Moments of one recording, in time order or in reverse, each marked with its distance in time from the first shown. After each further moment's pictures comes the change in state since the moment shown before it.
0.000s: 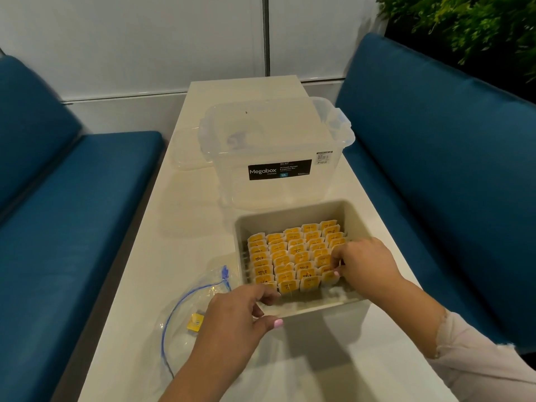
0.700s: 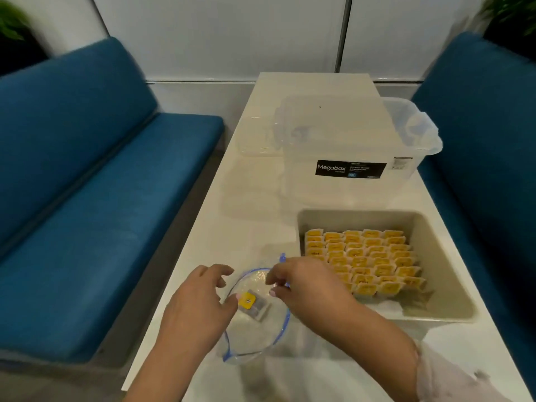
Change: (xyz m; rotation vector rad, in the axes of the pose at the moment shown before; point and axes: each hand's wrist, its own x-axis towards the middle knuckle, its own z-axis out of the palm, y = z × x) left_hand -0.034 -0.075 -0.055 0.175 0.309 -0.319; right_hand -0.015 -0.160 -0.026 0.398 -0.152 -0.409
